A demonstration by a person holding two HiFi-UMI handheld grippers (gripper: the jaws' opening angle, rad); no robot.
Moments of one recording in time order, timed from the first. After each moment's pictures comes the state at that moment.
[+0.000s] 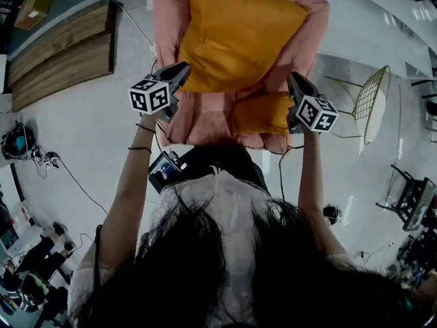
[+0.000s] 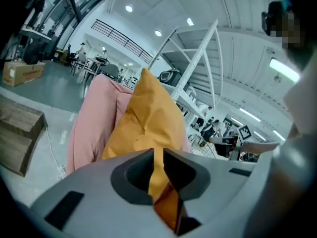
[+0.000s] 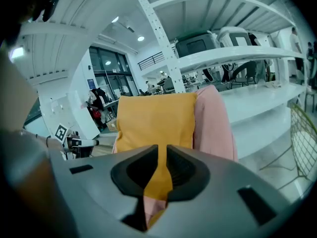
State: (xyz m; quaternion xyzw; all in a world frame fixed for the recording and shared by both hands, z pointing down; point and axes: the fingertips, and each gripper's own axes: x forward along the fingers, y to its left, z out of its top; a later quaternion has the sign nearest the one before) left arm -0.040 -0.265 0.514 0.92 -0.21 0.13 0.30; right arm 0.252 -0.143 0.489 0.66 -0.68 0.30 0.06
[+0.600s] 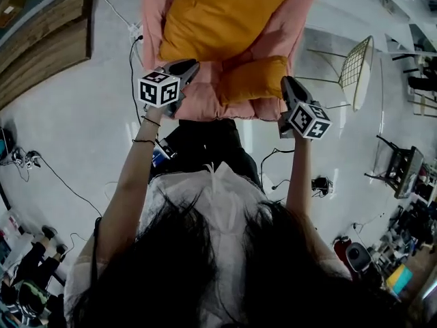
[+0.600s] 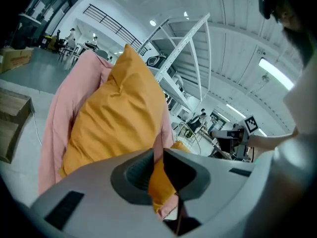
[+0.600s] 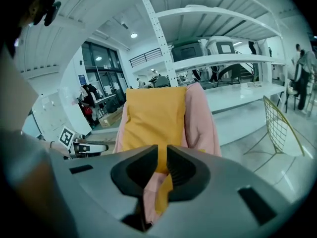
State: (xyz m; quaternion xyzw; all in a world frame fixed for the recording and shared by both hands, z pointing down) left arm -0.036 -0.158 0.562 0.92 -0.13 0.16 0.32; right arm 0.194 -0.022 0.492 0.71 -0.63 0.31 0.09
